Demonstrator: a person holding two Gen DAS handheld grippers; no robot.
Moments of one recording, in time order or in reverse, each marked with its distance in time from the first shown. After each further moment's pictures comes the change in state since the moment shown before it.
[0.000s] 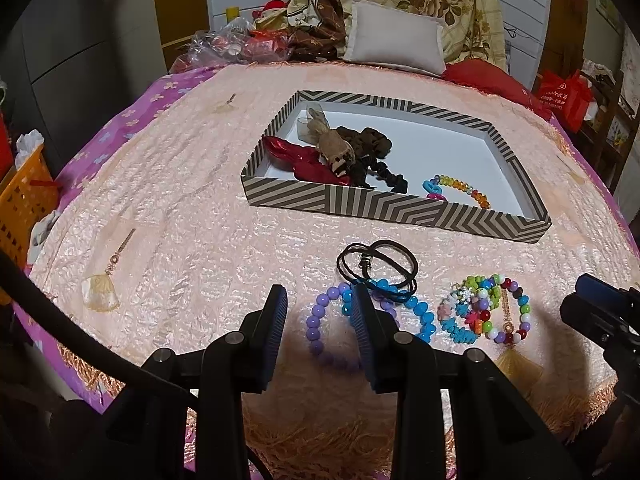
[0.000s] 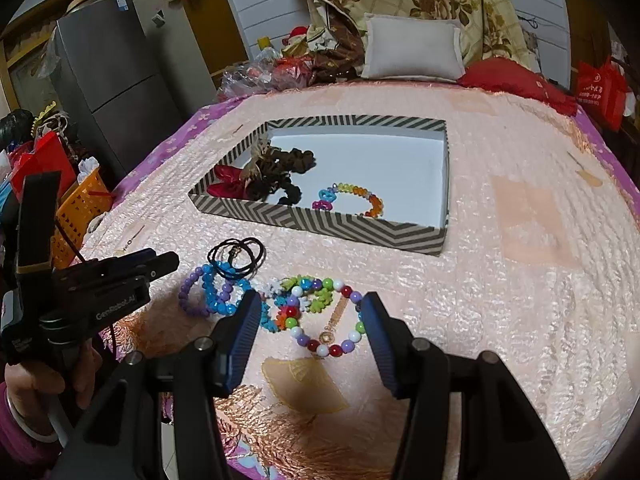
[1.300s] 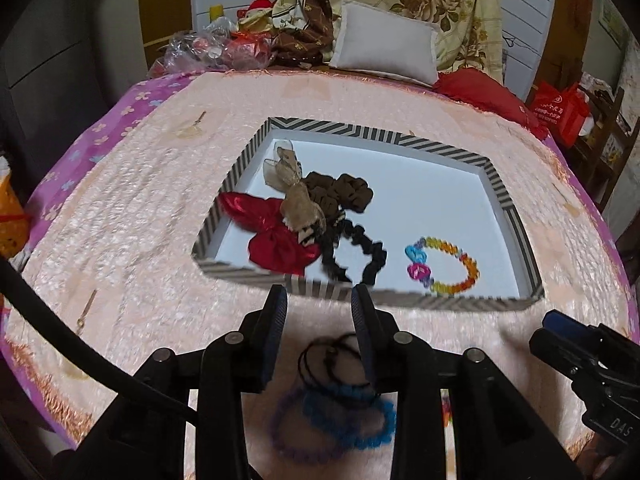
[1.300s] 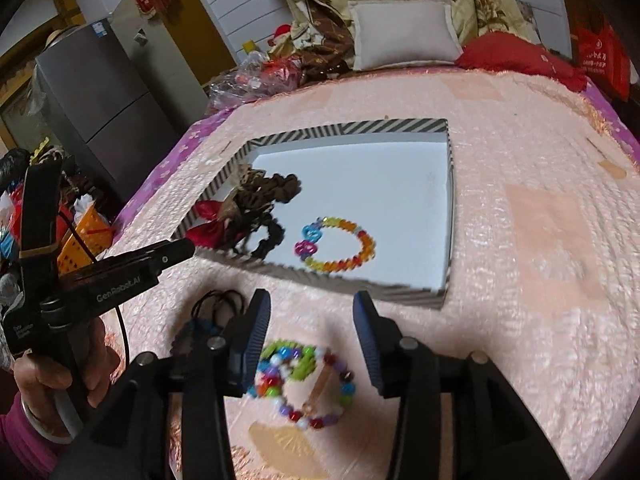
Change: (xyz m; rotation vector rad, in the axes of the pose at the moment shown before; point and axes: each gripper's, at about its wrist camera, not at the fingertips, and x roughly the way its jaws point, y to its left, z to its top) left arm 0.030 -0.018 0.067 -0.010 0.007 -0.060; right arm 0.029 -0.030 0.043 0.087 0.013 0.068
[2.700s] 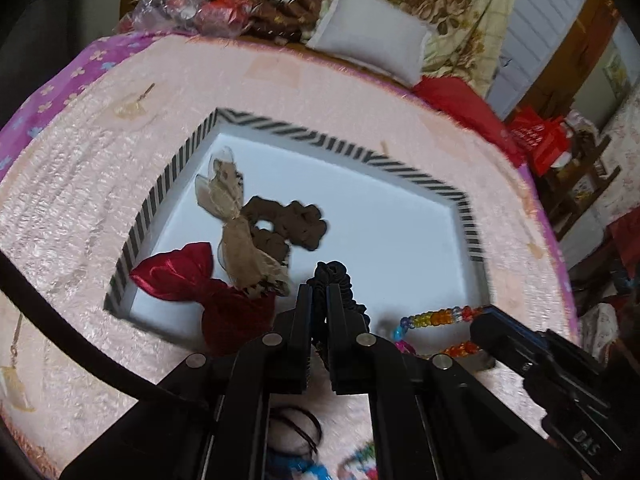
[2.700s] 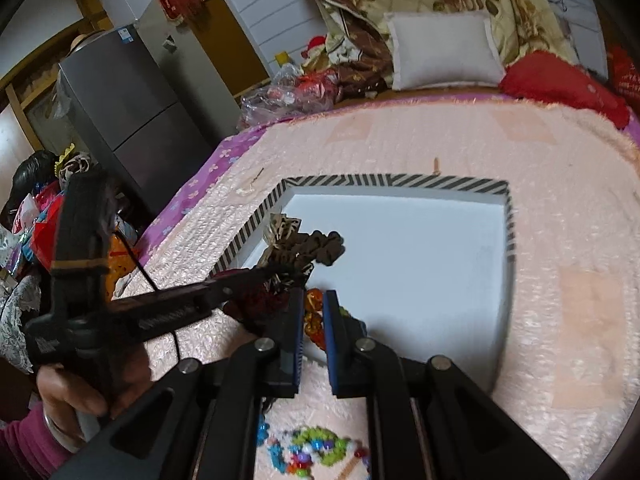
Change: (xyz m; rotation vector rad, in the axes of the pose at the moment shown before) left arm 0.062 -0.005 0.062 -0.130 0.114 -0.201; right arm 0.046 0.011 0.077 -0.029 -0.007 0.120
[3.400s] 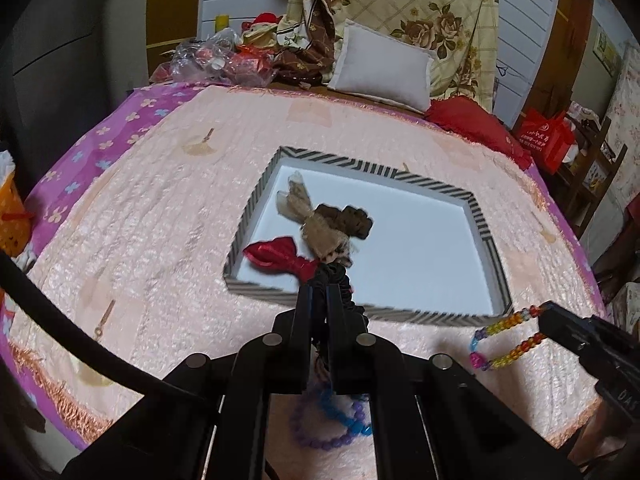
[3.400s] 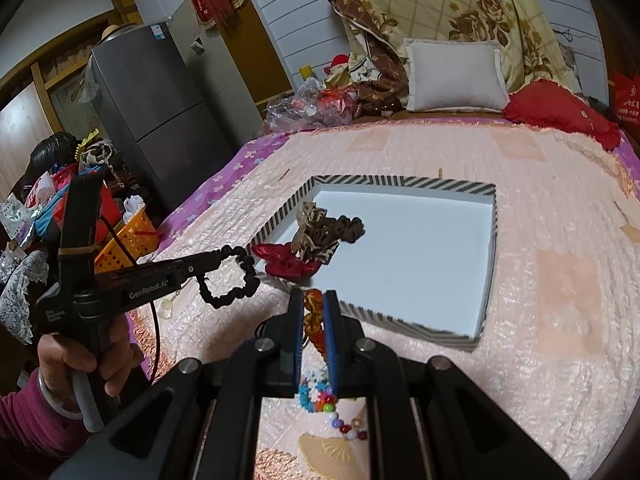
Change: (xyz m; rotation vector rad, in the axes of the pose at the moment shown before) left arm -0.097 0.021 -0.046 0.085 -0.156 0.104; right arm -0.078 0.040 -0.049 -0.090 -0.078 0.007
